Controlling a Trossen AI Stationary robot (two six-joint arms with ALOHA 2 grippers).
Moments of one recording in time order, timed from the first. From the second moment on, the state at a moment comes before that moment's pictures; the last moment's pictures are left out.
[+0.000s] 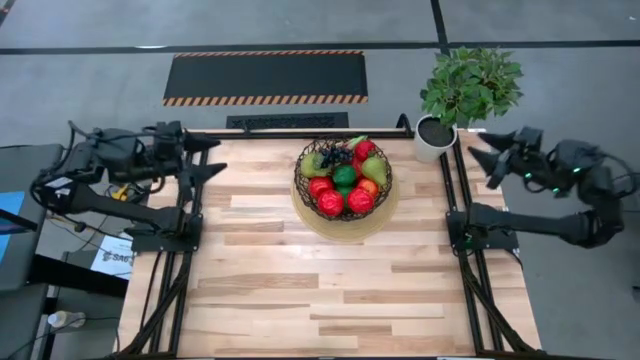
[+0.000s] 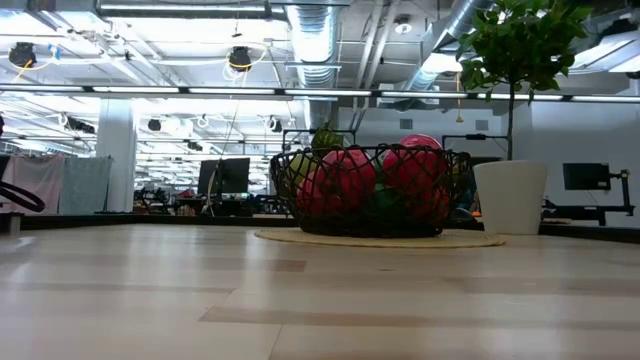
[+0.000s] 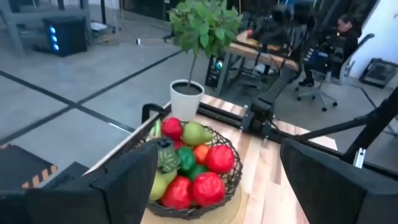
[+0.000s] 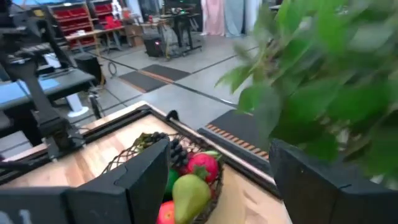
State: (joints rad) left arm -0.03 0.75 1.34 -0.81 -0.35 -0.28; right arm -0.28 0.33 1.11 -0.93 0.40 0.22
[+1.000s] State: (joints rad) left arm -0.03 0.21 0.41 -0.29 -0.27 -0.52; right arm -0.28 0.00 0.50 -0.62 0.34 0.43
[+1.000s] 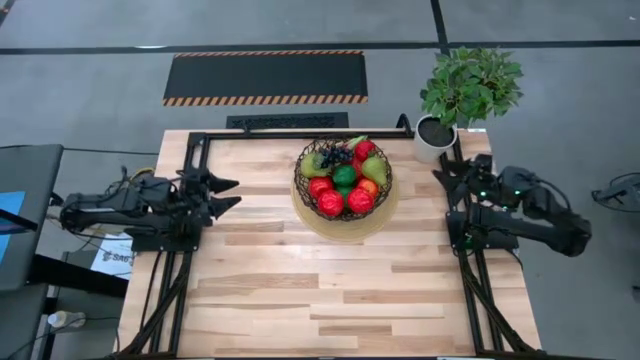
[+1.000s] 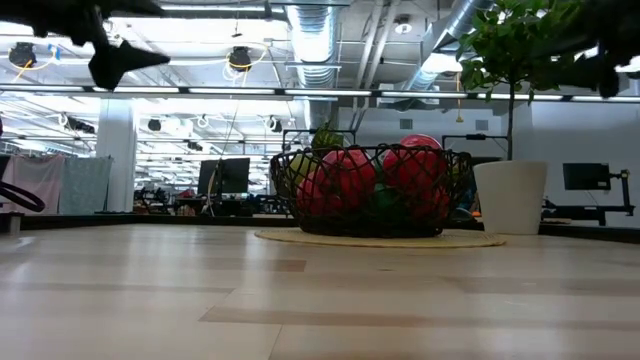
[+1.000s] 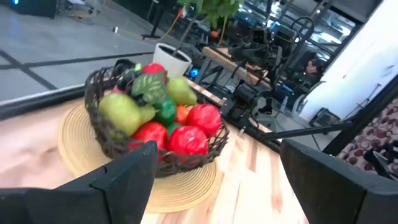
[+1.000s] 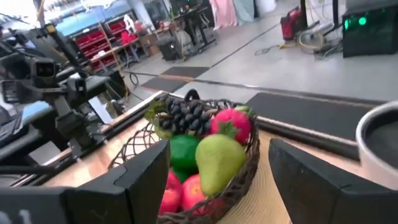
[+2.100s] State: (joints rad) left arm -0.03 0.03 0.08 -0.19 -0.32 -0.69; right arm -0.10 0.03 0.03 0.01 0.32 0.52
